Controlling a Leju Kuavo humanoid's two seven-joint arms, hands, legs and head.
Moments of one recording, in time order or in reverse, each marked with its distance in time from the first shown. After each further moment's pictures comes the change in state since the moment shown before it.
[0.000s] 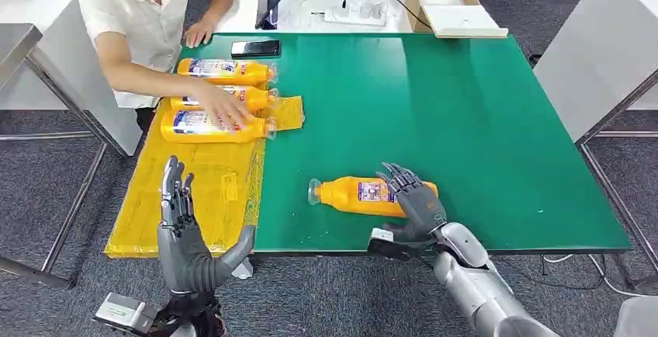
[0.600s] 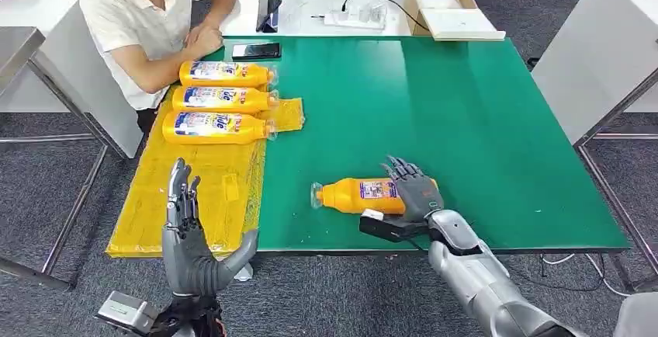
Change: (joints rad) left arm 0.018 0.000 -0.001 -0.006 -0.005 -0.035 0.038; right arm -0.059 -0.009 0.118 0.003 0.107 0.193 0.350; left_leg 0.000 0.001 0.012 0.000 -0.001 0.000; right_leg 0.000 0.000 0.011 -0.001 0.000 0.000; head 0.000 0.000
